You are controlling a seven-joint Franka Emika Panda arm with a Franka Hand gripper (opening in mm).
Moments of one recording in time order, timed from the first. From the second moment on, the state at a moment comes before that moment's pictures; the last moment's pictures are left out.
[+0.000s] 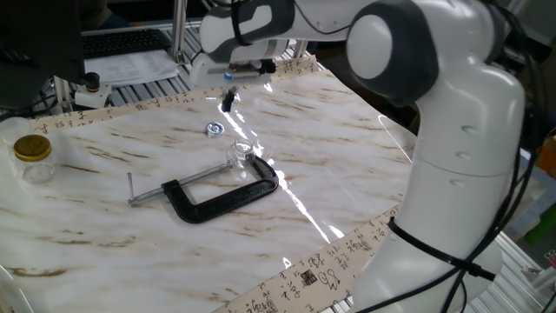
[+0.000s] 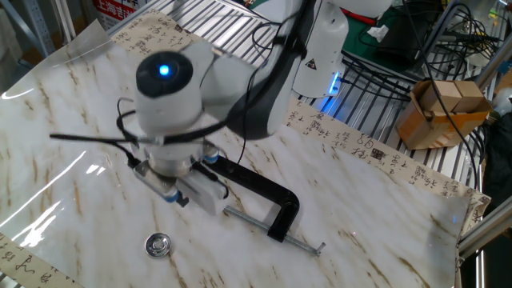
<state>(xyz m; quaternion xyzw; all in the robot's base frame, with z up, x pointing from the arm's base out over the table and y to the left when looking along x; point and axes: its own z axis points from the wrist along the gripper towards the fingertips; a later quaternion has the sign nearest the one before) 0.627 -0.029 0.178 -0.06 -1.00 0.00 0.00</state>
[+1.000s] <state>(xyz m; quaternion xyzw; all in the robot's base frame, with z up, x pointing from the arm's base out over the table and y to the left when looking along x) 0.646 -0.042 0.119 -0.04 -1.00 -0.01 -0.03</state>
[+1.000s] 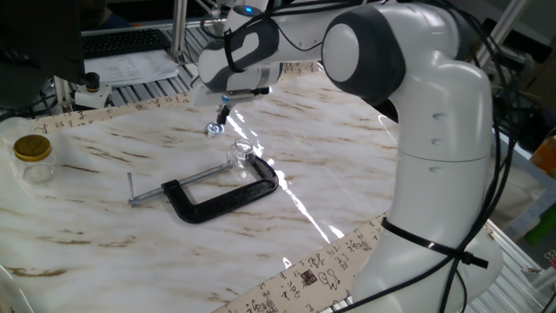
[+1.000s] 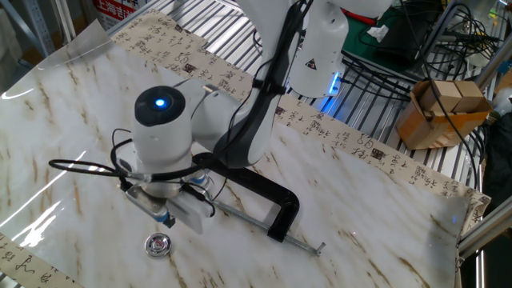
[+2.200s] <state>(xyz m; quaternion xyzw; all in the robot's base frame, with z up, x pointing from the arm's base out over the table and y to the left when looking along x) 0.677 -0.050 0.086 -0.04 -1.00 -0.02 -0.05</state>
